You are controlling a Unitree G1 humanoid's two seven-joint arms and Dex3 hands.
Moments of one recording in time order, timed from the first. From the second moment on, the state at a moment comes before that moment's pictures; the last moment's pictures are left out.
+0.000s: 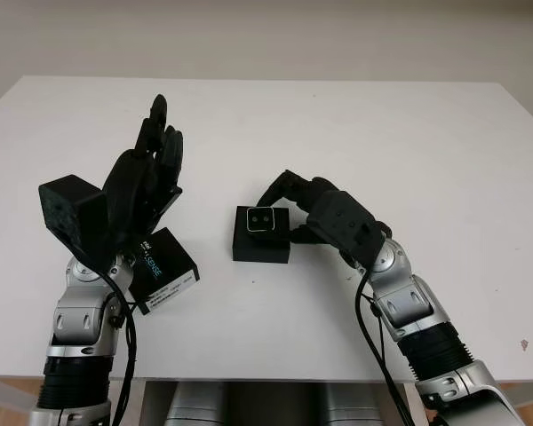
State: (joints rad) left arm -0.33 0.23 0.14 -0.04 -0.18 0.18 -0.21; right arm -0.48 -0.21 0.21 0.21 -0.29 0.27 0.21
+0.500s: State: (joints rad) left arm -0.33 0.23 0.14 -0.04 -0.19 0.18 -0.22; right arm -0.47 -0.19 0.20 0.14 -0.26 0.43 0.21
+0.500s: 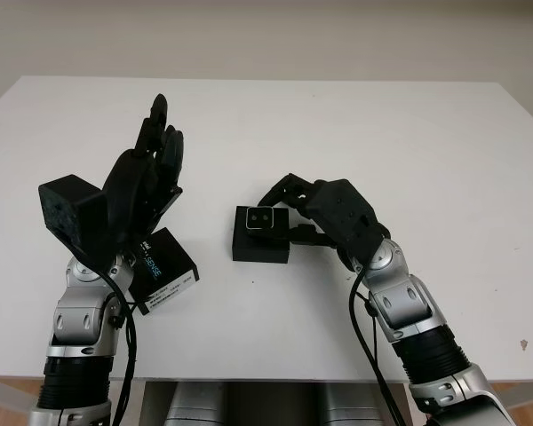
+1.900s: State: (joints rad) left arm -0.33 0.24 0.14 -0.05 -0.19 0.19 -0.22; right arm -0.43 -0.35 0.26 0.22 -0.42 -0.07 0.16
